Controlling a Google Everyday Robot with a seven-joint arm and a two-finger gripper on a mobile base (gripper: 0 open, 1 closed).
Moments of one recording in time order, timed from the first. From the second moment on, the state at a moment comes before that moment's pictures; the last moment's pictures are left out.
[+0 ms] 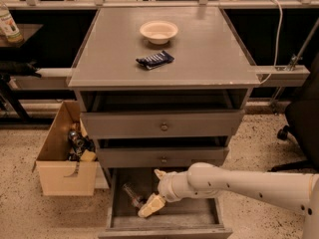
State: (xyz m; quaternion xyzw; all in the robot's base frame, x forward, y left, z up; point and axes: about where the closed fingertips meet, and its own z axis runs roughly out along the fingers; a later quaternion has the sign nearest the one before) arm 0.487 0.042 0.435 -0.51 0.75 0.29 0.31
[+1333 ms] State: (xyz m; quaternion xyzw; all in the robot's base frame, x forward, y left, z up) arm 0.499 0.060 0.399 -0.47 0.71 0.35 0.39
